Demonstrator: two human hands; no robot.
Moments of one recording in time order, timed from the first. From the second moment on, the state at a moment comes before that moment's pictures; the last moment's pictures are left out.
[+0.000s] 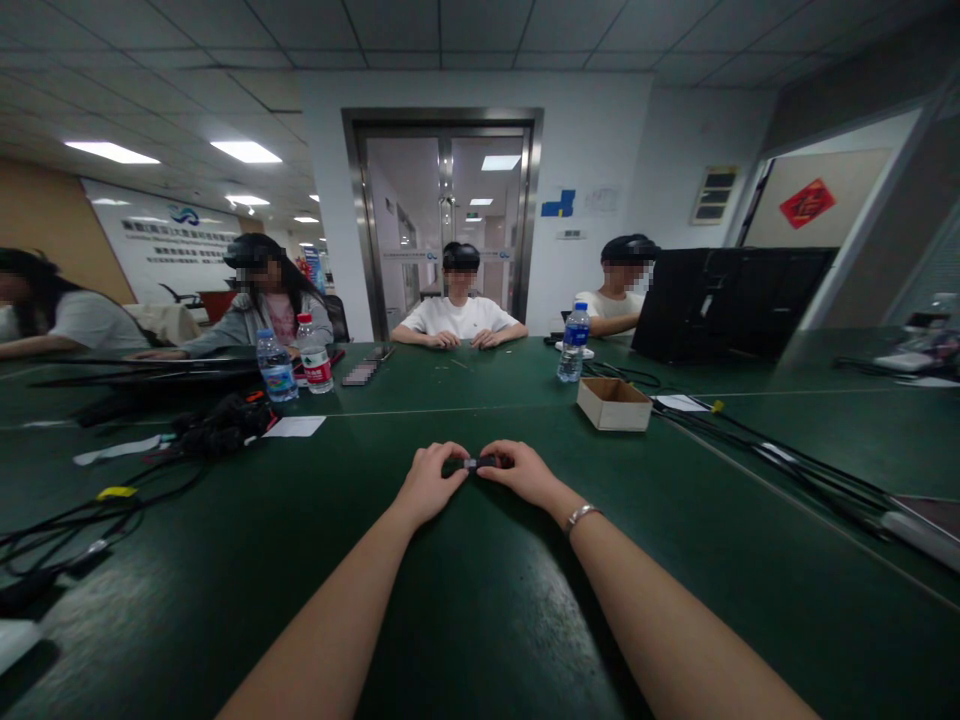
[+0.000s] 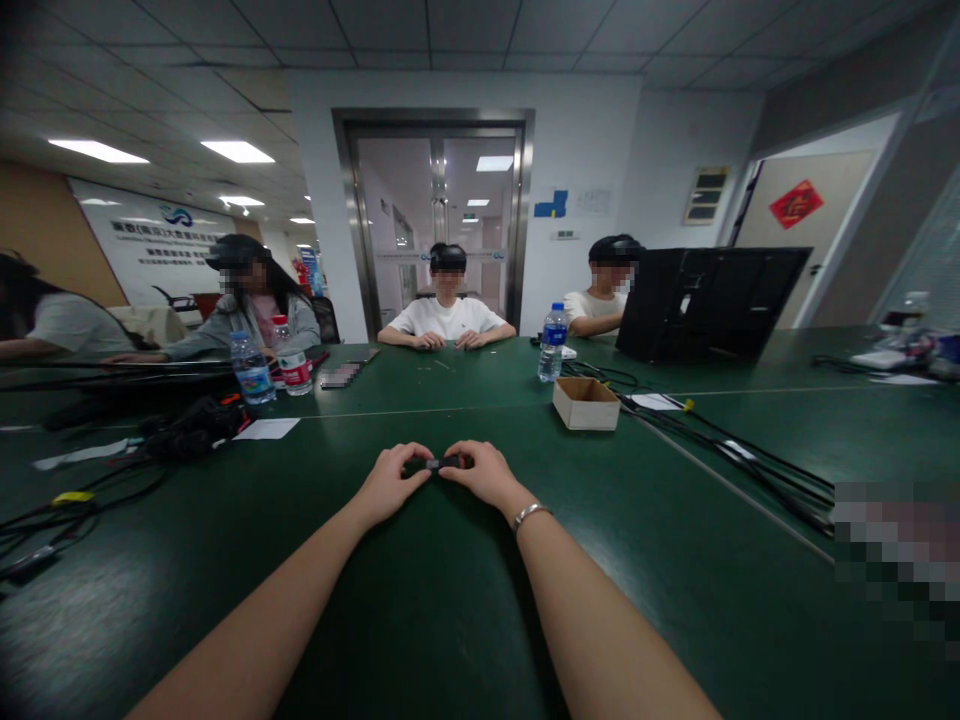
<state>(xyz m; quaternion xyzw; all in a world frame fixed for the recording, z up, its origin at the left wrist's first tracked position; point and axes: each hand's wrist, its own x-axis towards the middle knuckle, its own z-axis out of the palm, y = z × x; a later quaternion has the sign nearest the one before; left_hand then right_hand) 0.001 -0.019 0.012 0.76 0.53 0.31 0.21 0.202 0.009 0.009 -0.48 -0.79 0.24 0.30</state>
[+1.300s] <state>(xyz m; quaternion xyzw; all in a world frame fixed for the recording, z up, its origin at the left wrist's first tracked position) 0.001 -0.018 0.010 0.77 0.52 0.32 0.20 0.204 0.011 0.006 -0.47 -0.80 0.23 0.30</state>
